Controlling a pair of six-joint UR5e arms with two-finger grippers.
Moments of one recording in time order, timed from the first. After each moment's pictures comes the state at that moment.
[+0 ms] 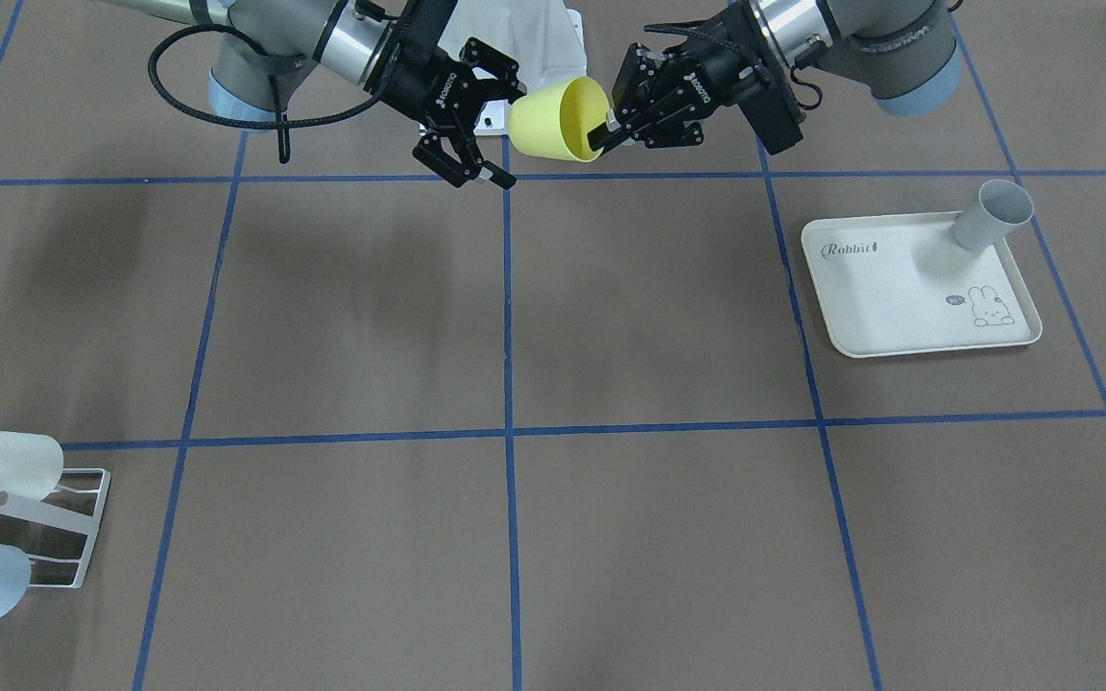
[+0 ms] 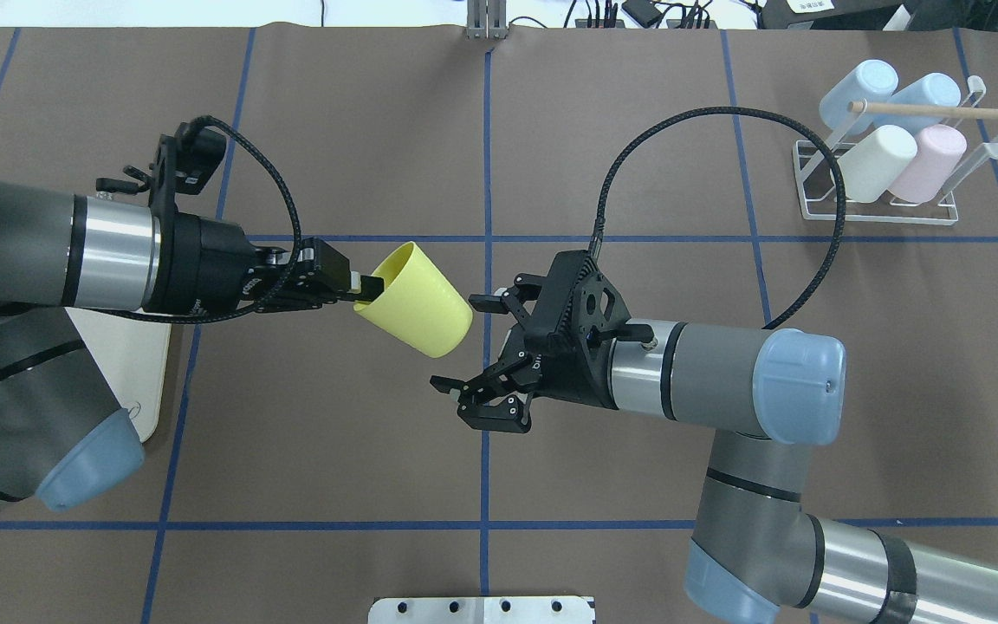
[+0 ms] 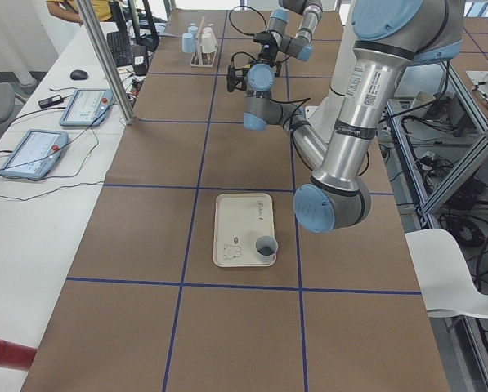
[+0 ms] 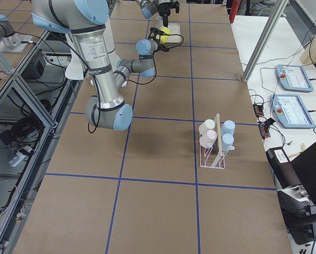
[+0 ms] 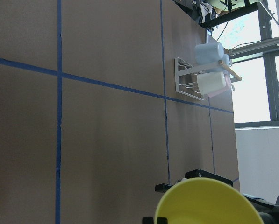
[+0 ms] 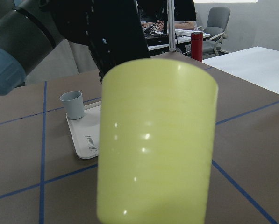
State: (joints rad) left arm -0.66 -1.91 -1.93 -2.59 -2.08 -1.61; right arm 0.38 -1.13 1.81 -0.44 1.65 0.36
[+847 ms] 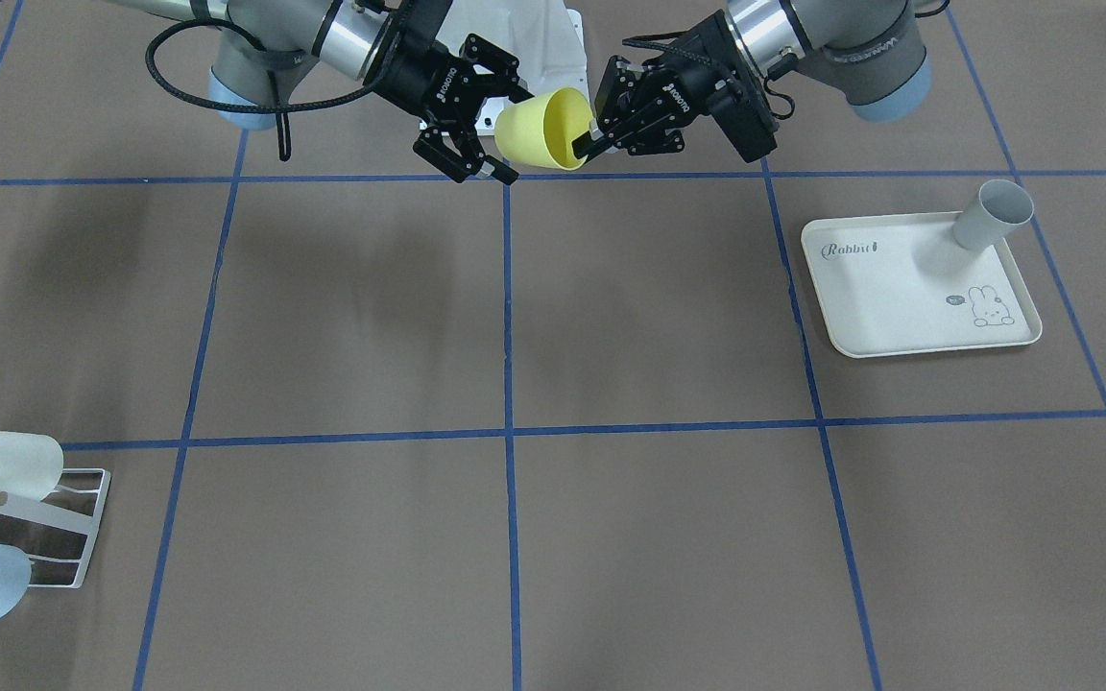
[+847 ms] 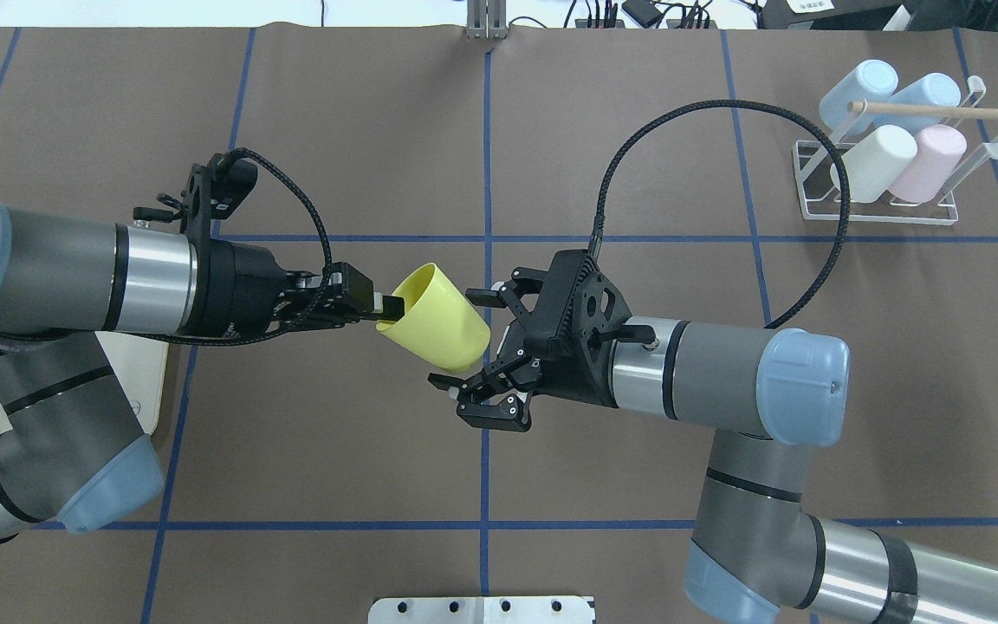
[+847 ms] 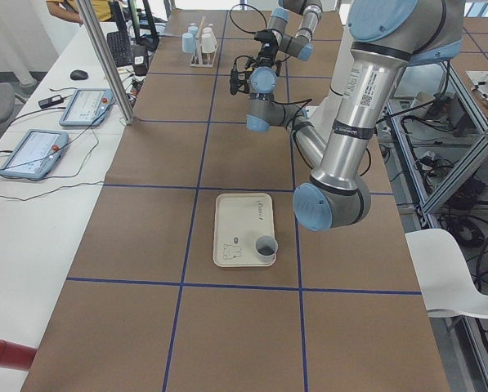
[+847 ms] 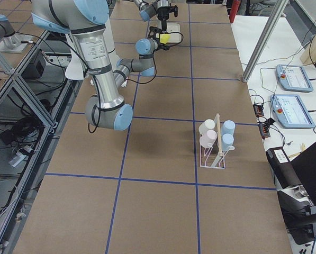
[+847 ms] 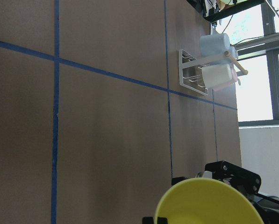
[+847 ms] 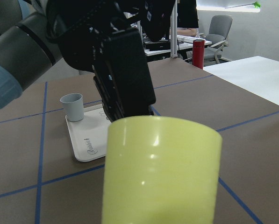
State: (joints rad) left arm -0.62 -1.92 -1.91 -2.59 -2.04 -1.61; right arm 0.38 -1.13 1.82 -0.44 1.64 0.33
